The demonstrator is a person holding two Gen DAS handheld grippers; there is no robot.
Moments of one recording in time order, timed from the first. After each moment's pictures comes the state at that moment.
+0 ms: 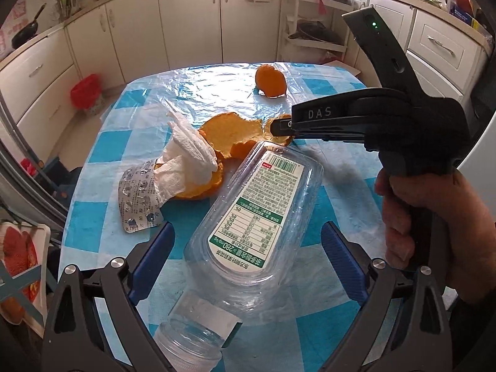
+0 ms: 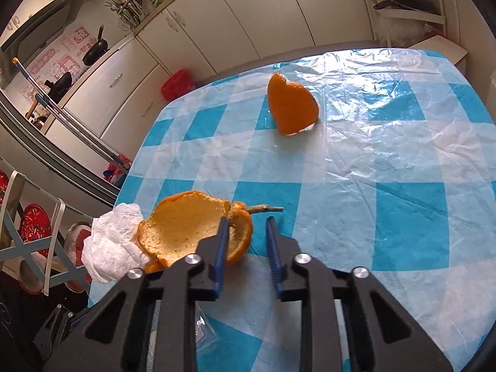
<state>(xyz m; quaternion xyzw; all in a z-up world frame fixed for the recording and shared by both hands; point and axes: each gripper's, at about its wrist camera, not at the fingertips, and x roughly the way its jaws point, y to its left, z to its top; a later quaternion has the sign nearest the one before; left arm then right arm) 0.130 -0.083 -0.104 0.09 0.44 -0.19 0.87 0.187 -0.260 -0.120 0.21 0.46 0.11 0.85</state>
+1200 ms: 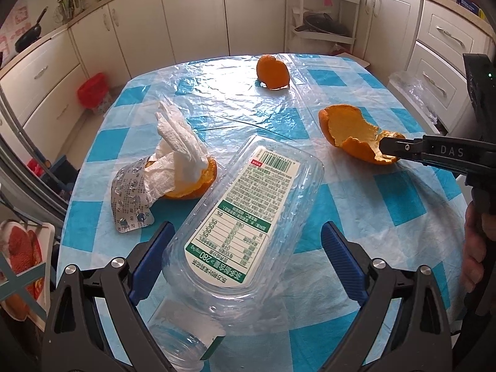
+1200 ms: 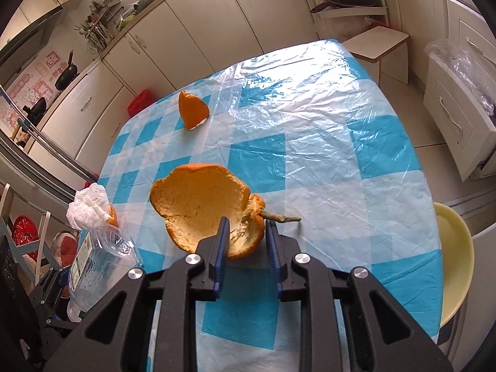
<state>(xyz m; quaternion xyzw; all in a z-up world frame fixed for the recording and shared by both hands) 0.135 -0.097 -0.113 0.11 0.45 -0.17 0.87 0.111 -0.340 -0.118 0.23 0.45 0.02 0.86</state>
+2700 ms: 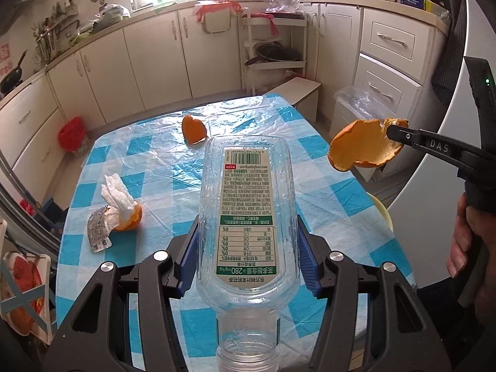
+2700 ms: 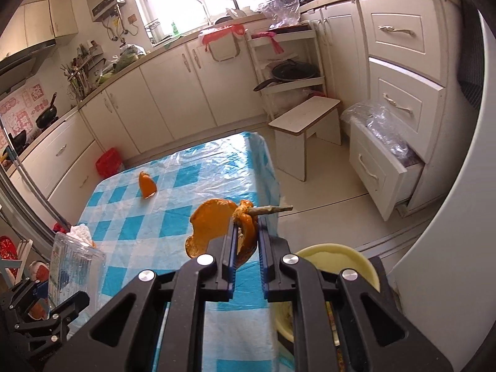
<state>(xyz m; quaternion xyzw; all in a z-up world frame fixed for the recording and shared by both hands) 0.049 -0.179 -0.037 0.13 0.38 -0.24 0.88 0.006 -0.412 -0.044 0.18 0.32 -0.12 0.92</state>
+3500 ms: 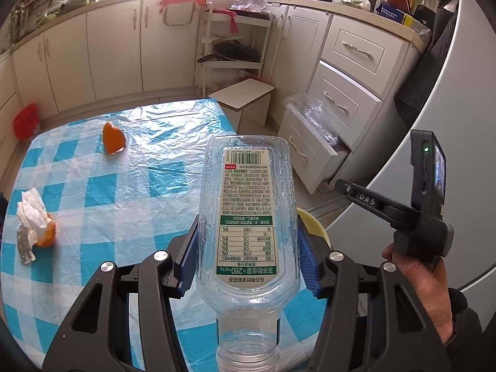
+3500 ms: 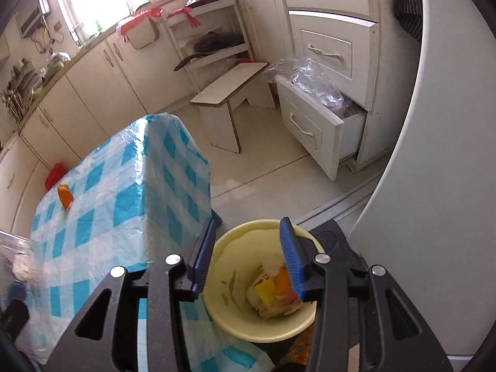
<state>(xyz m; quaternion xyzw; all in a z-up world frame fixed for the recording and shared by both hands) 0.056 -0.264 -0.040 0.05 0.41 -0.33 0.85 -0.011 -0.491 -0.096 0.26 0.37 -0.23 0.86</state>
